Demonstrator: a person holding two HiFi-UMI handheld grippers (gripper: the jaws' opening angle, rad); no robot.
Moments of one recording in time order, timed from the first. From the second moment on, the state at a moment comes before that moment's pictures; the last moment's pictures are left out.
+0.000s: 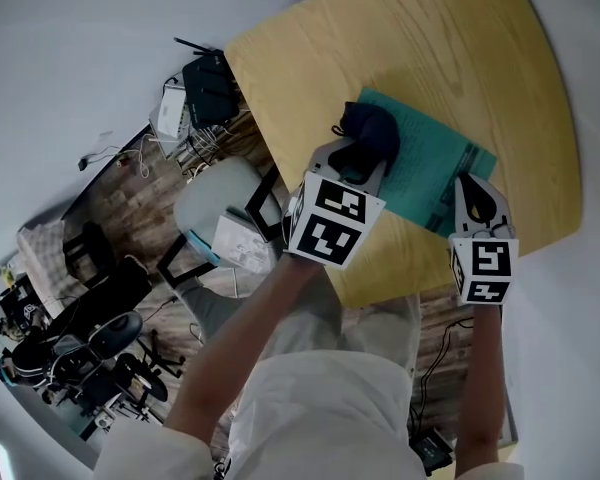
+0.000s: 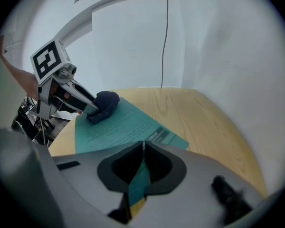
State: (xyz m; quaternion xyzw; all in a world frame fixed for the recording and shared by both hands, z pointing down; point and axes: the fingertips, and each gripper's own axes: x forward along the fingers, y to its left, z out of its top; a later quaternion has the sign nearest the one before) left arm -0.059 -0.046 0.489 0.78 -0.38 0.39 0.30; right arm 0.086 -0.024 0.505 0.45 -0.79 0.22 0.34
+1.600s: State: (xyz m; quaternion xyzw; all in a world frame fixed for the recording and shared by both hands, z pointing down) left arm -0.033 -0.009 0.469 0.80 -0.36 0.37 0.30; right arm 0.087 -0.024 0.507 0.47 -0.79 0.25 0.31
